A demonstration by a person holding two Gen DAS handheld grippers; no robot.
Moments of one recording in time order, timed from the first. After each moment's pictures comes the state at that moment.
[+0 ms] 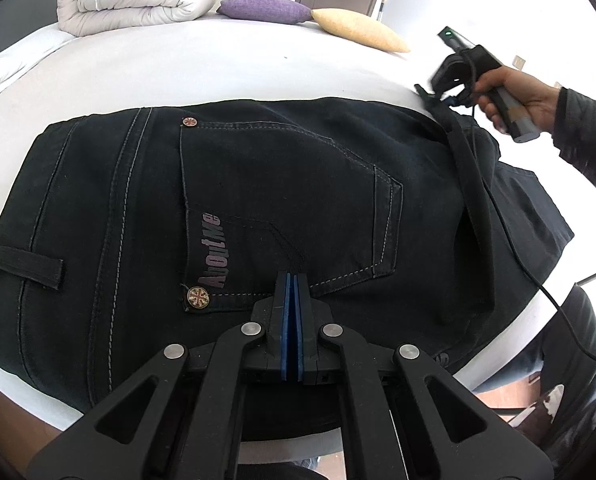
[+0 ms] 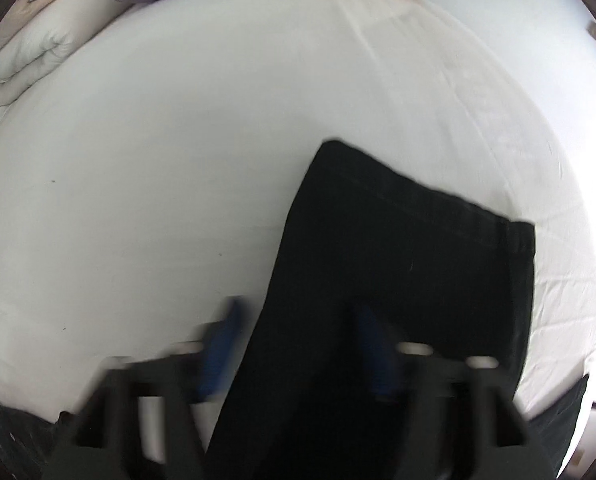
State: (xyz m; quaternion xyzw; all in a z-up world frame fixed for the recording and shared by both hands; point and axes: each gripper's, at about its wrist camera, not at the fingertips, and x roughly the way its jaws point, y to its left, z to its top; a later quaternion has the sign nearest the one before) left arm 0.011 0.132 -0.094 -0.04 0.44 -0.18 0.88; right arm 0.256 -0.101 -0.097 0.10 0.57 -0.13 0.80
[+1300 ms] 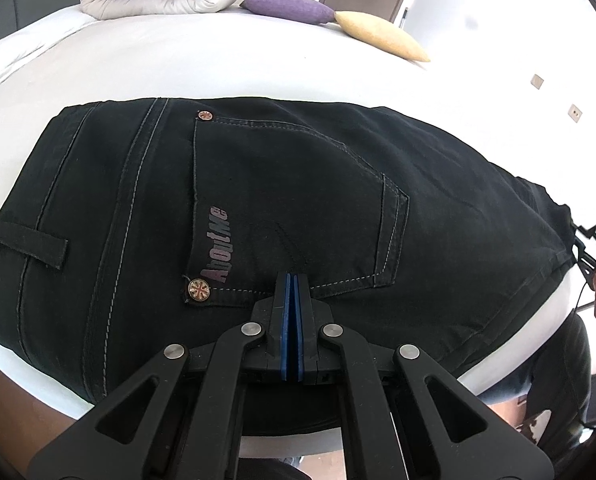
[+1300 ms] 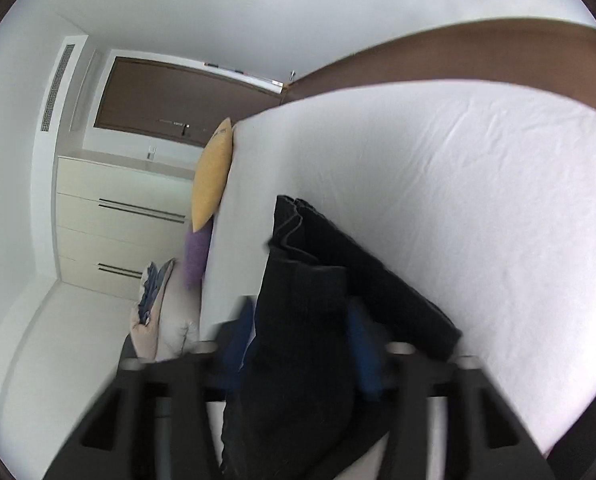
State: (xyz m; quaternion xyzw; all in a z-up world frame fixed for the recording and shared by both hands) left arm 0.022 0.121 -0.093 -0.07 0.45 -0.15 0.88; right arm -0.127 -0.317 -0.138 0.62 0.20 -0.10 0.75
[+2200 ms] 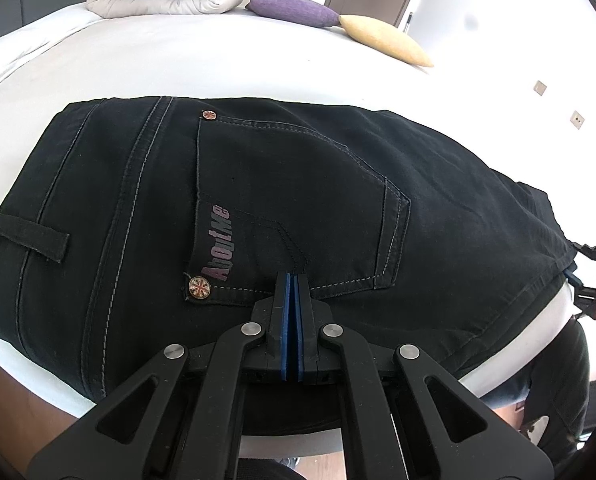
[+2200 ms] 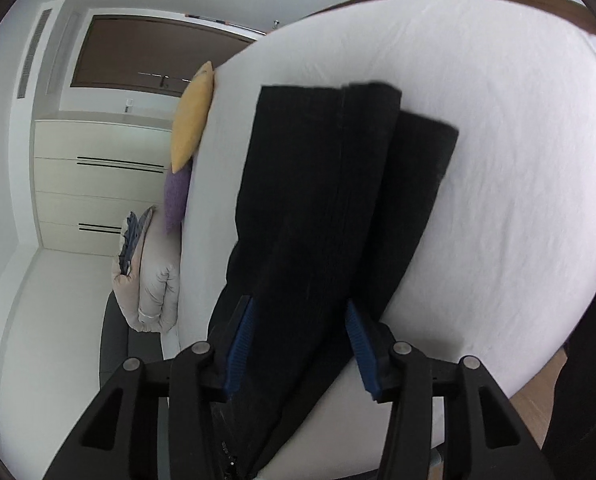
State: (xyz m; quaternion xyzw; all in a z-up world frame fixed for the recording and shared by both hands) left arm 0.011 0.134 -0.093 -0.07 0.44 -0.15 0.88; right arm -0.140 -0.256 -0.149 0.63 0.29 -0.07 0.72
